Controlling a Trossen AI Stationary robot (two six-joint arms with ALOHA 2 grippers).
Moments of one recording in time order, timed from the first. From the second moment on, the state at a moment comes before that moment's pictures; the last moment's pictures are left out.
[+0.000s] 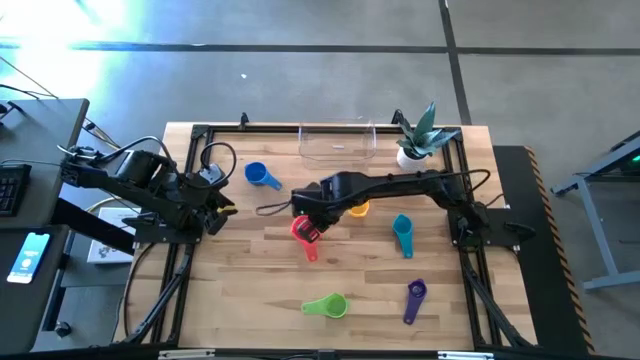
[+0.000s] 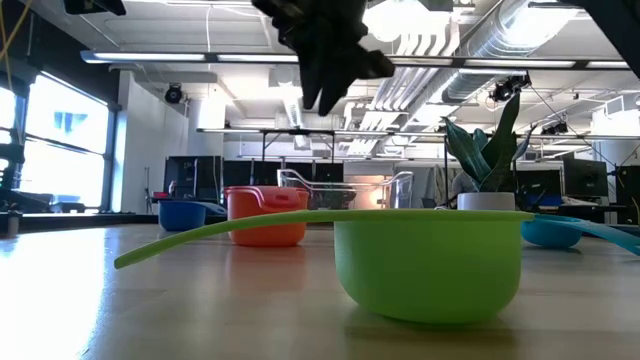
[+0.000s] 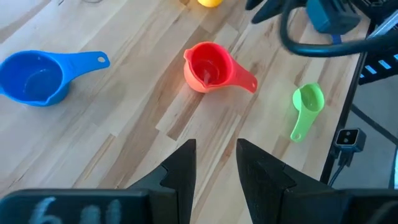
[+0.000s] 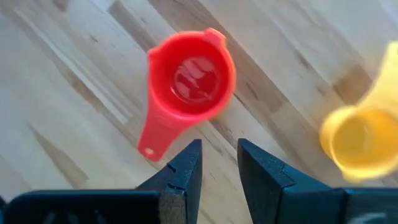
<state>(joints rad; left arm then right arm) -0.28 0.92 1.20 -1.23 -0.22 -0.83 0.09 2.17 2.15 -1.29 0.05 0.83</state>
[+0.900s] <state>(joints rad) -0.28 0.92 1.20 -1.24 -0.27 -0.71 0.29 2.17 2.15 -1.37 0.18 1.25</state>
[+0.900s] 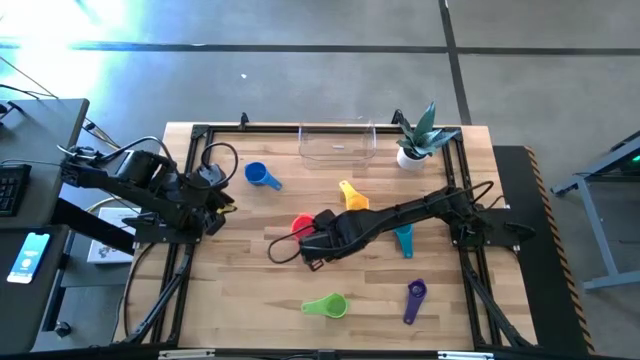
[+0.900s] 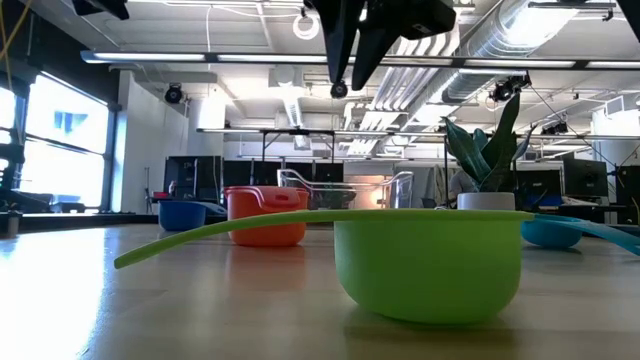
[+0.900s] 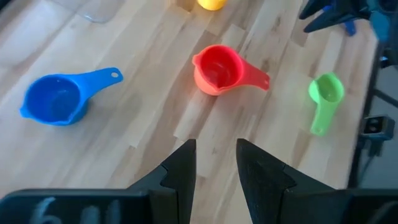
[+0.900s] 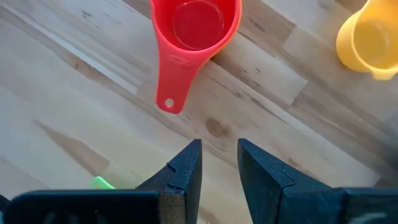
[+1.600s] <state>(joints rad) 0.07 1.02 1.20 -1.28 -0.28 -0.61 0.07 2.17 2.15 -1.38 0.06 0.80</state>
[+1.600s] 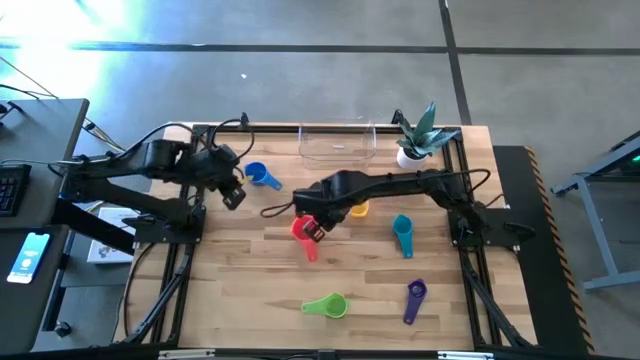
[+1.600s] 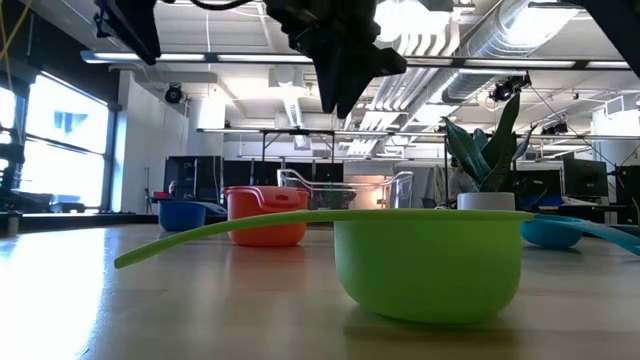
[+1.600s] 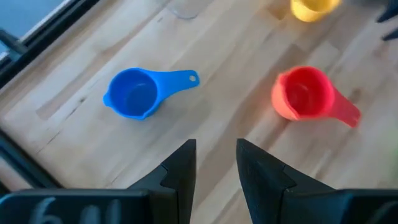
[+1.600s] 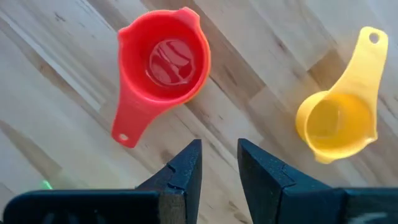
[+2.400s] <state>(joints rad) 0.59 1.30 1.20 -1.15 -0.16 -0.49 -0.17 2.15 2.14 -1.57 -0.01 0.31</state>
